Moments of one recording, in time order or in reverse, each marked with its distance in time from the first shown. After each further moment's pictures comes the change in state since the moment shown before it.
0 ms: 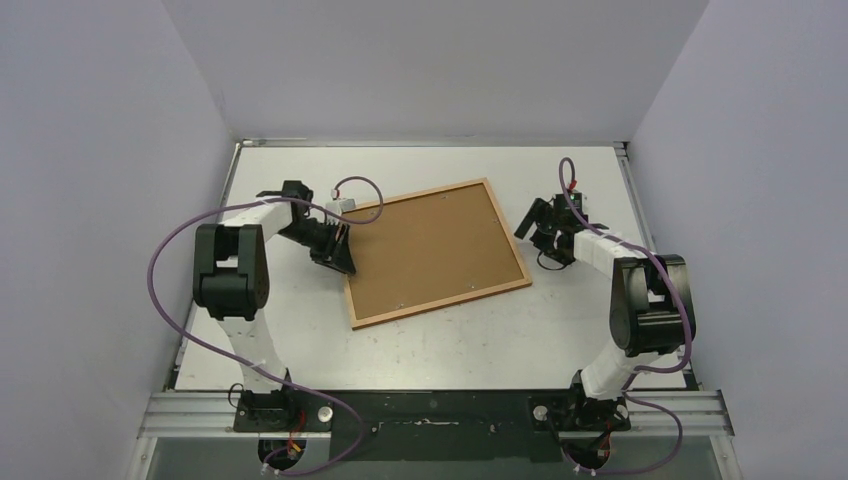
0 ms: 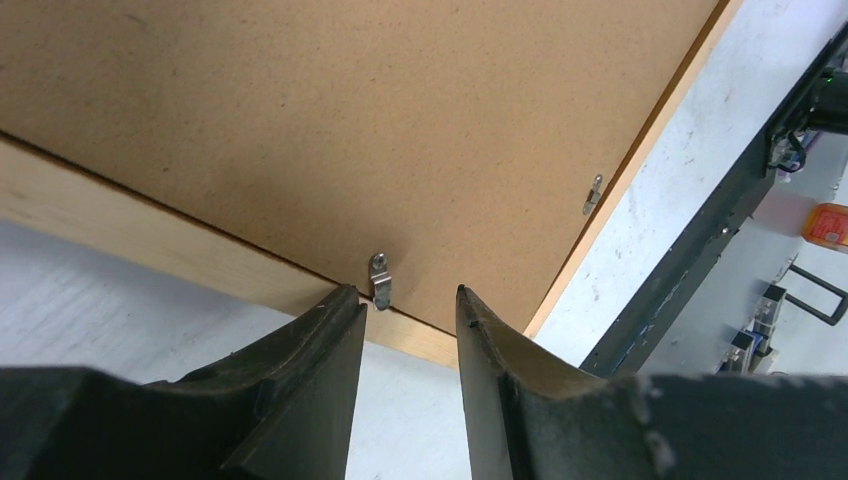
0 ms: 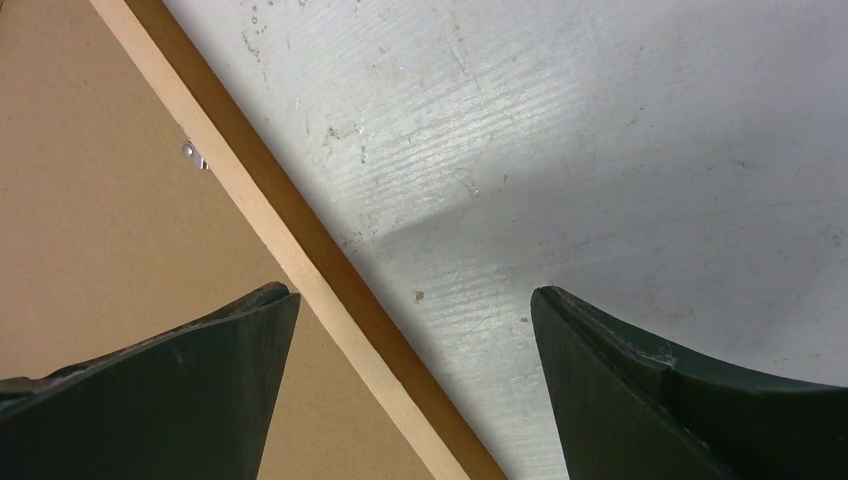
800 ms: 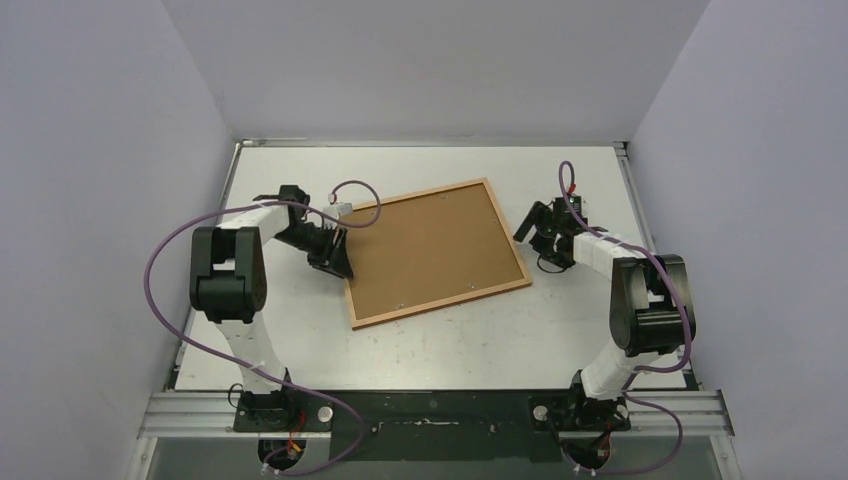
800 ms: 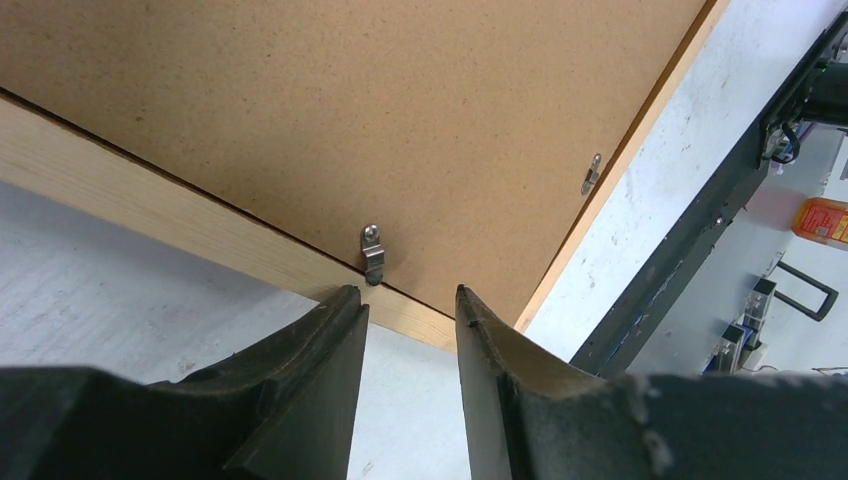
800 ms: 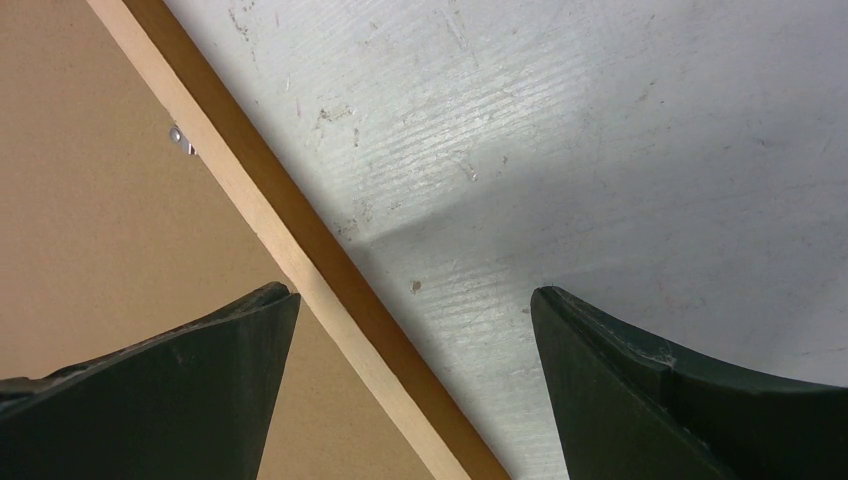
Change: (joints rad) left arm 0.017 -0.029 -0.044 -0.008 -0.007 0.014; right arm 0.000 0.001 -0.026 0.016 -0.018 0.011
